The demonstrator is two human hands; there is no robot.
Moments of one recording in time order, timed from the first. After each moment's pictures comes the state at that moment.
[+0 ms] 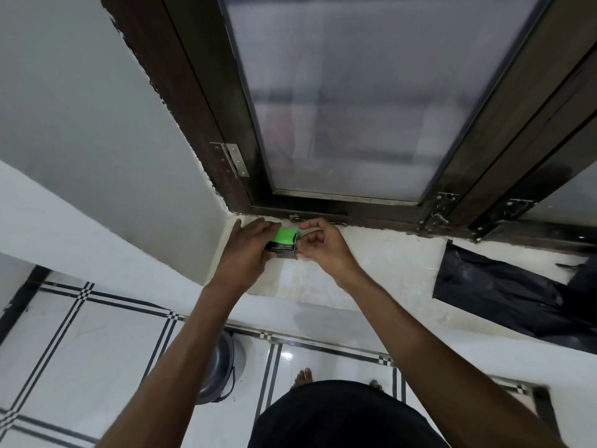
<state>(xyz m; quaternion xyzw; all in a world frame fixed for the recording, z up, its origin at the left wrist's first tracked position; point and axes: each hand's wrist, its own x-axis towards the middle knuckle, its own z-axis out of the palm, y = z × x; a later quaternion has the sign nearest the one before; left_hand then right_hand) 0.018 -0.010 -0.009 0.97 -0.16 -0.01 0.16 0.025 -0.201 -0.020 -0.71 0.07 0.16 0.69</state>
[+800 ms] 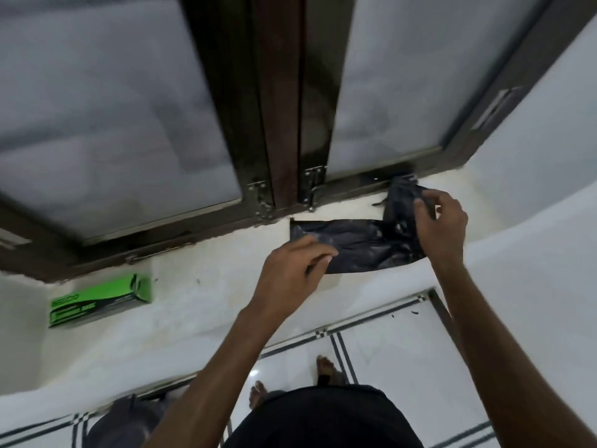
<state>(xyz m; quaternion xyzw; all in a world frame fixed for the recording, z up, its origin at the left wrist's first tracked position) -0.051 -0.293 0.026 0.82 -0.42 -0.02 0.38 -0.118 -0.566 0.009 -0.81 0.42 -0.26 0.31</state>
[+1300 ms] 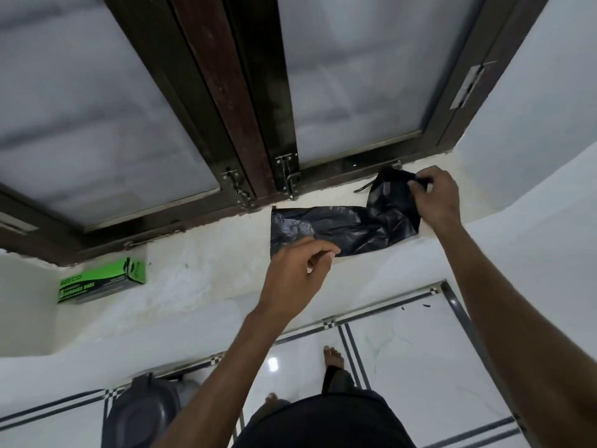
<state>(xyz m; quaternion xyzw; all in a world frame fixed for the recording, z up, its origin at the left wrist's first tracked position) -0.112 -0.339 0.033 0.83 -0.33 -0.09 0.43 -0.116 -0.657 -0.017 -0.85 0.36 -0.20 0.32</state>
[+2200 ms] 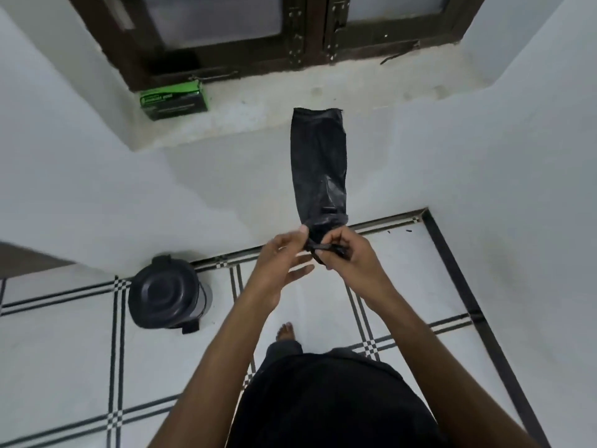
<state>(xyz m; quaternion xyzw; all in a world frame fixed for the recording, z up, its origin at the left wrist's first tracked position) -0.382 -0.075 -0.006 0.60 0.12 -0.38 0.70 -0.453 -0.220 -0.007 -0.74 0.19 -0.01 0.64</state>
